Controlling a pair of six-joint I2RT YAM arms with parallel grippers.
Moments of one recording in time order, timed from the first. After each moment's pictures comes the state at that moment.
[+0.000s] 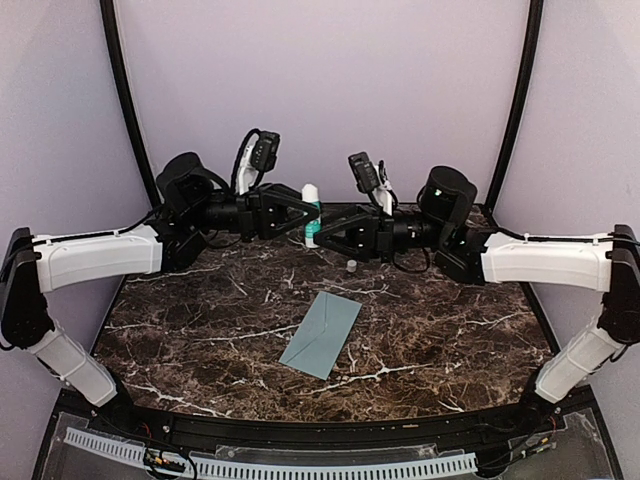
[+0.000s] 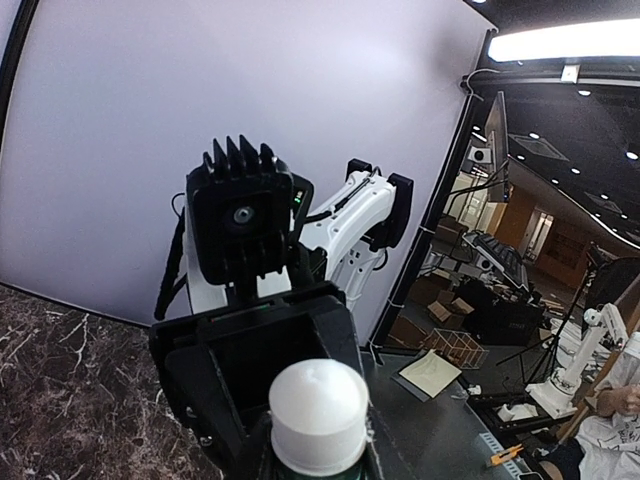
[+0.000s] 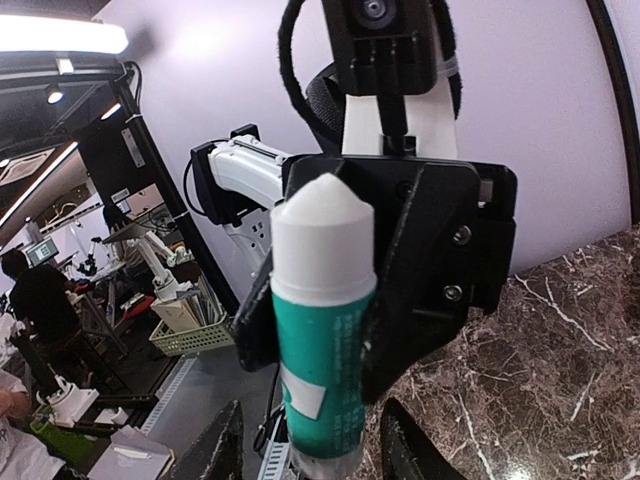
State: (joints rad) left arm -0.72 1.51 1.10 0.70 1.01 -0.58; right arm 0.84 1.50 1.04 0.62 -0.90 0.51
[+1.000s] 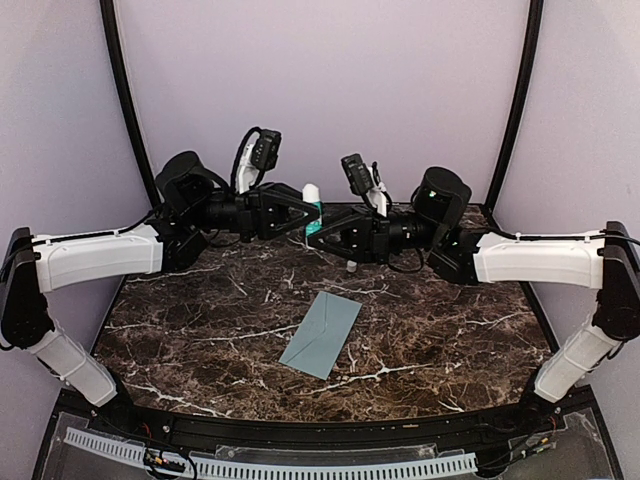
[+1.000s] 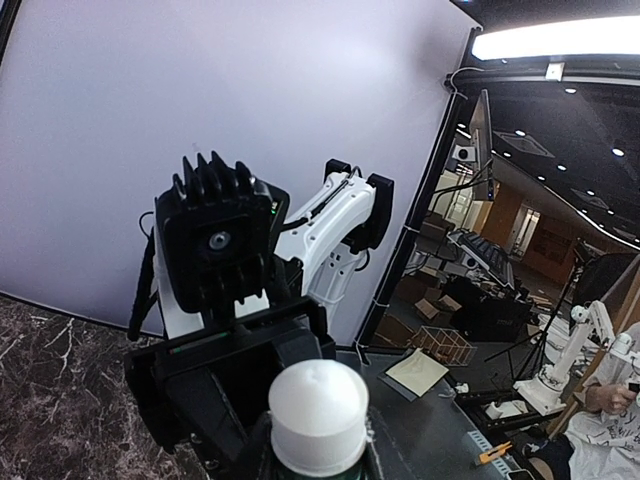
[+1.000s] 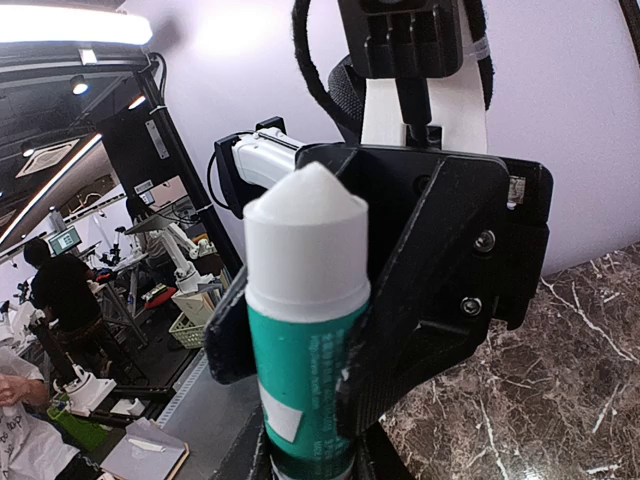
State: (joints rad) left arm -0.73 1.51 1.11 0.71 1.04 -0.60; right arm 0.86 1.55 1.07 0.68 -0.97 0.55
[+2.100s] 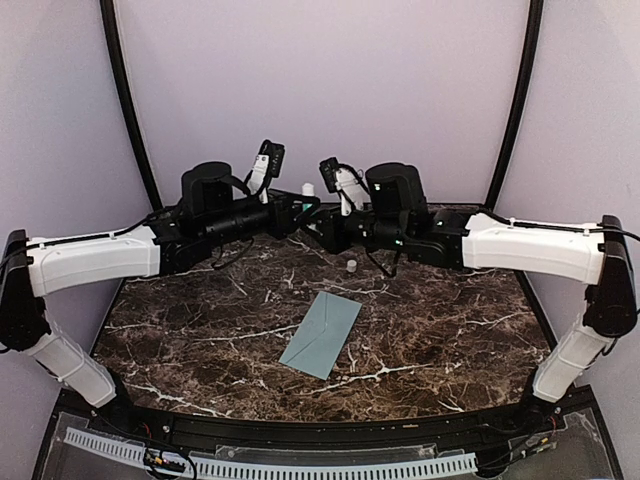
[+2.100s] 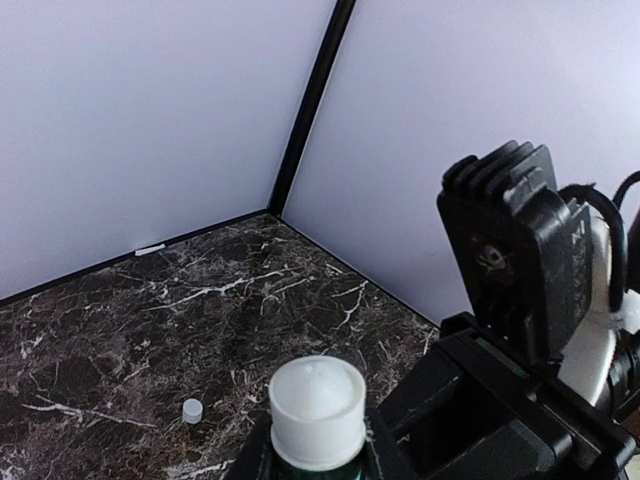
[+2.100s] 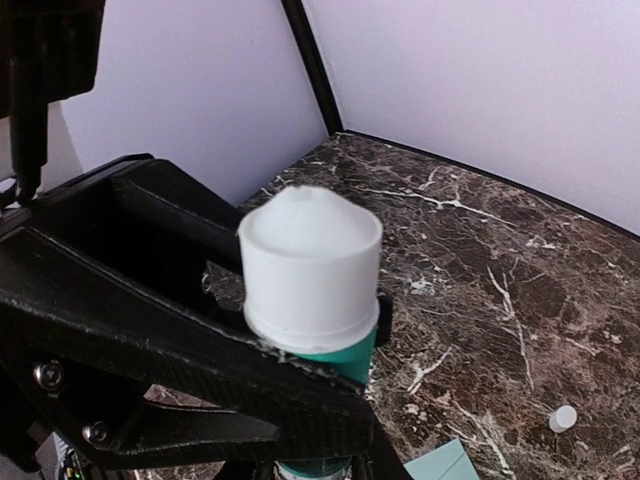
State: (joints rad) left arm -0.80 1.48 1.12 0.26 0.20 -0.31; right arm 0.96 1.62 1.31 0.01 -0.04 0.30
